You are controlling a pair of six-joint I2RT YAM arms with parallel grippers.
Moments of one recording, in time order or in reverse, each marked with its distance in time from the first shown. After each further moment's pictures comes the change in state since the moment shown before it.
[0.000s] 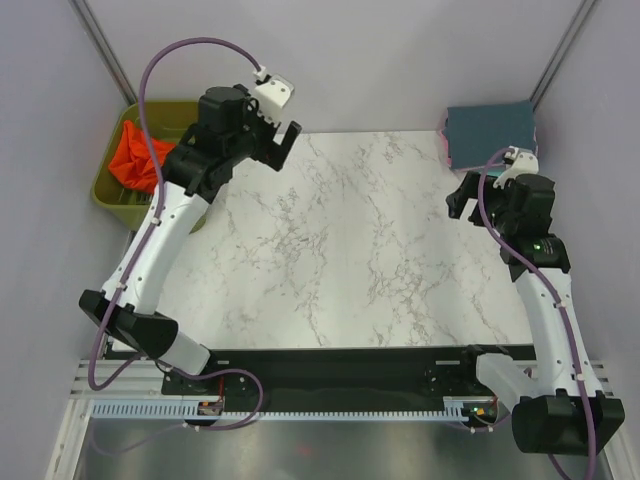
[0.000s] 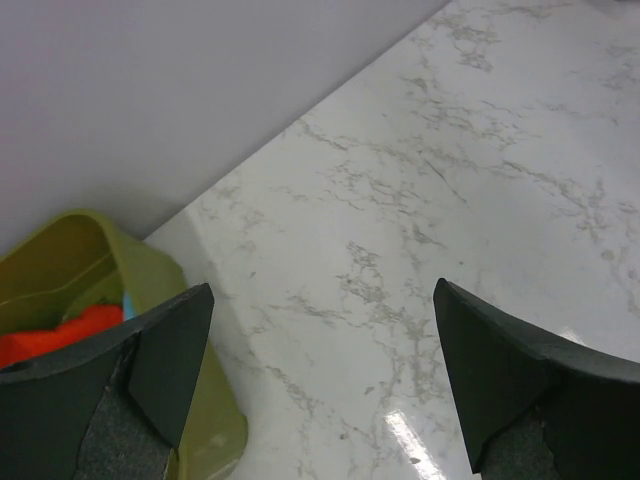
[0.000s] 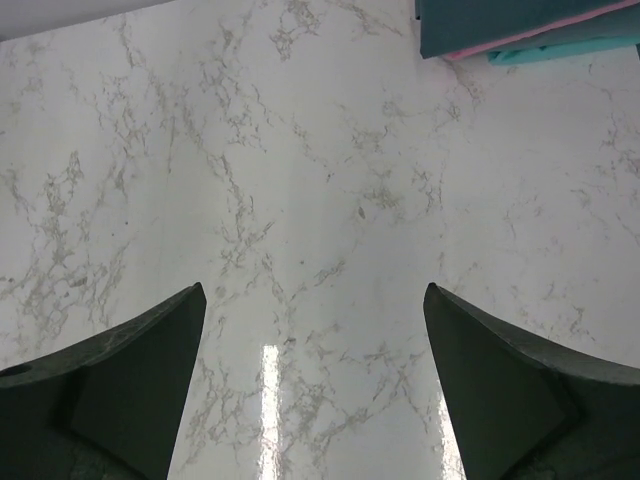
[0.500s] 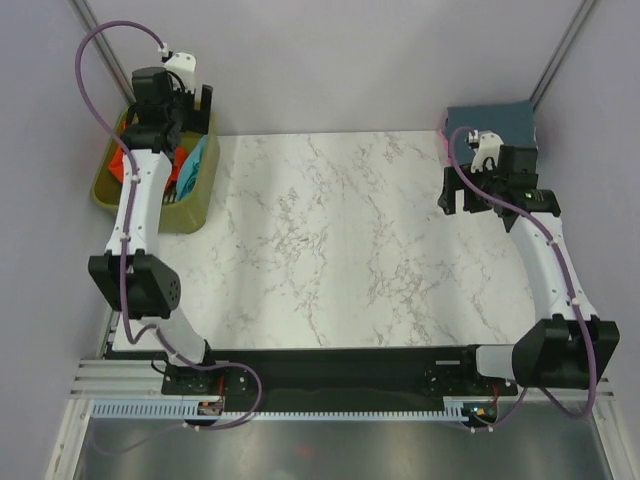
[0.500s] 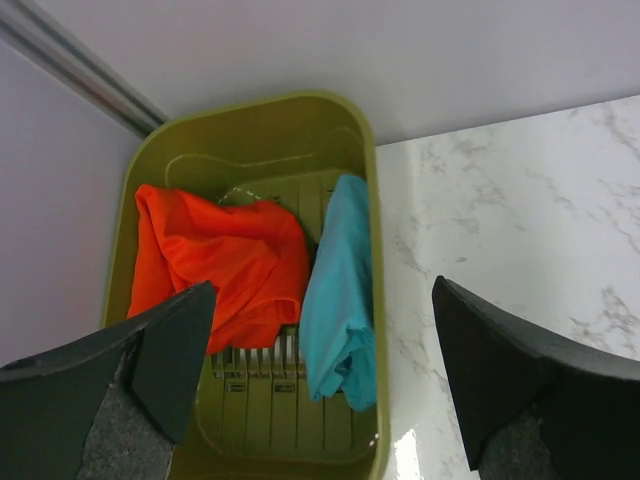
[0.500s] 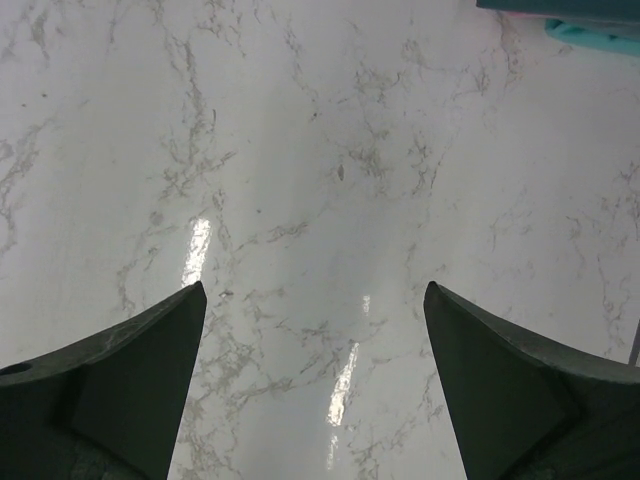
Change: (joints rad) left arm 0.462 0.166 0.042 0.172 -0.053 -0.017; right arm 0.000 0.289 0.214 -0.181 -0.138 -0.349
